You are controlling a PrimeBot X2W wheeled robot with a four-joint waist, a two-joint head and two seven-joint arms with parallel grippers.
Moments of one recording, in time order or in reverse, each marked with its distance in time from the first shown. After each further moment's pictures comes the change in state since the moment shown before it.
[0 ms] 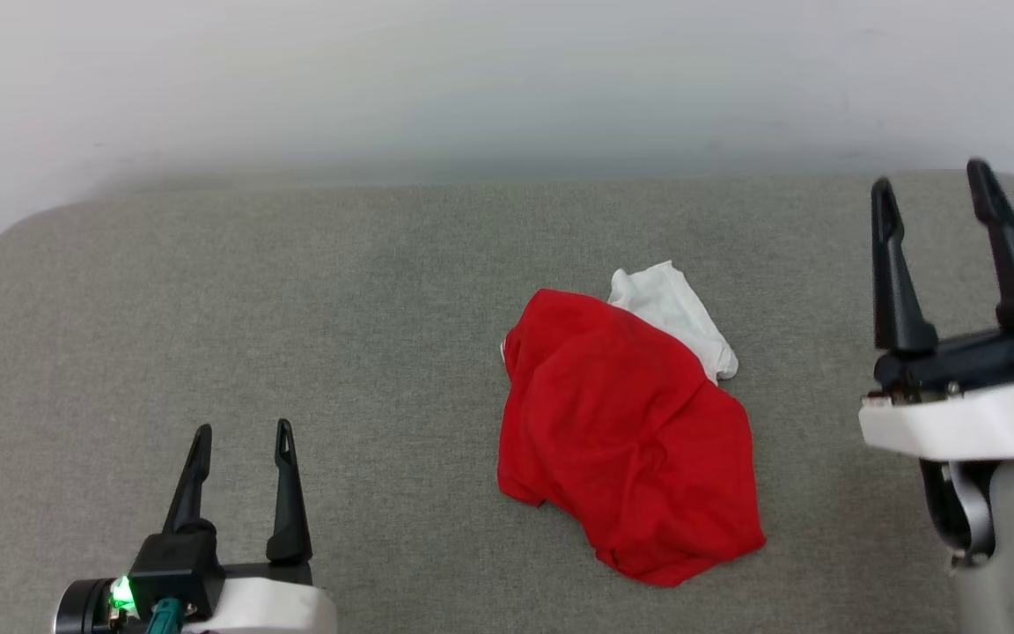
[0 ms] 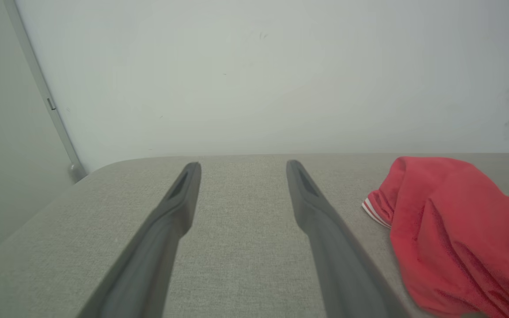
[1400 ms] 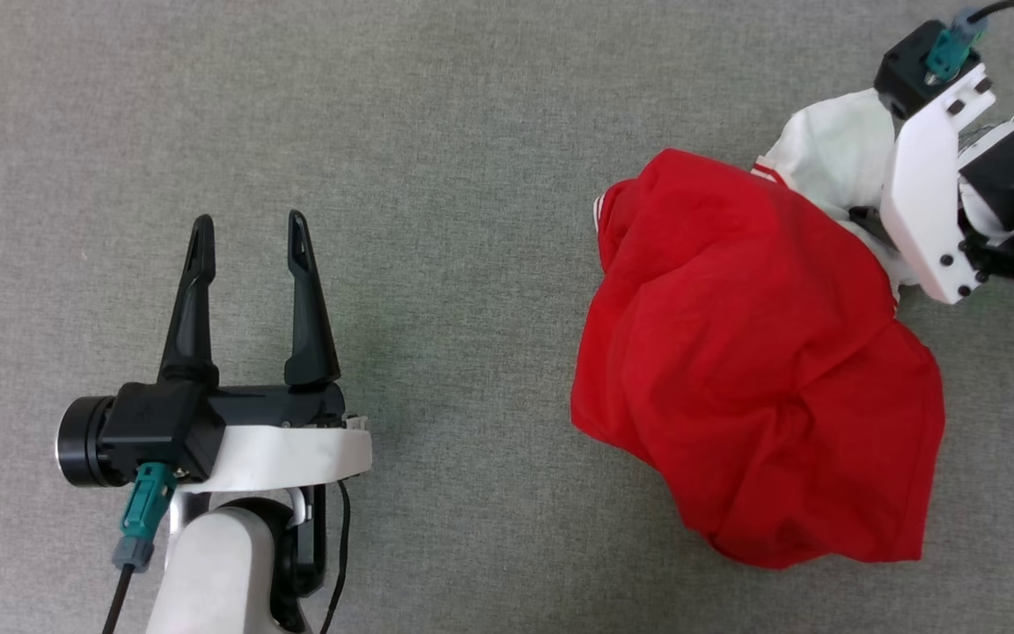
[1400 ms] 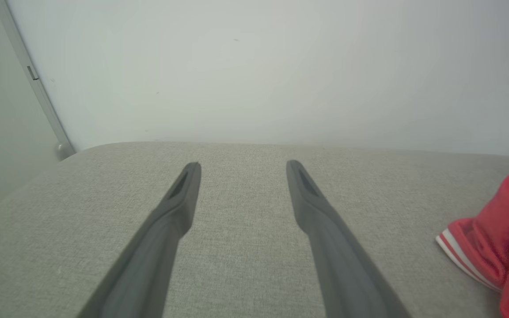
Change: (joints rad) left arm -0.314 -0.019 -0.072 -0.081 -0.053 0.035 0.000; right arm -0.935 -0.569 1.116 0.533 0.823 -0.002 1.009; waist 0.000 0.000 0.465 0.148
